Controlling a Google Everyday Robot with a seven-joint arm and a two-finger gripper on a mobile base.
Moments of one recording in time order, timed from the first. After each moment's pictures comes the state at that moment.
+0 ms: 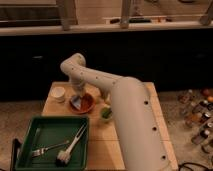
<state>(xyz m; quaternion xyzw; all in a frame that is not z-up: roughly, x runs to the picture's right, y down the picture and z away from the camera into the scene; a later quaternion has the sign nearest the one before) -0.173 0.045 0.901 -0.28 -0.17 -0.45 0.83</state>
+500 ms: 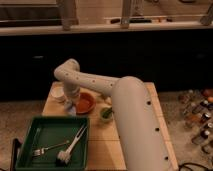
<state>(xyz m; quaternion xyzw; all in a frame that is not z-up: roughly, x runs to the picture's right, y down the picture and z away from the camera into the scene) -0.177 0.086 0.878 -0.29 -0.20 -0.47 0.81</state>
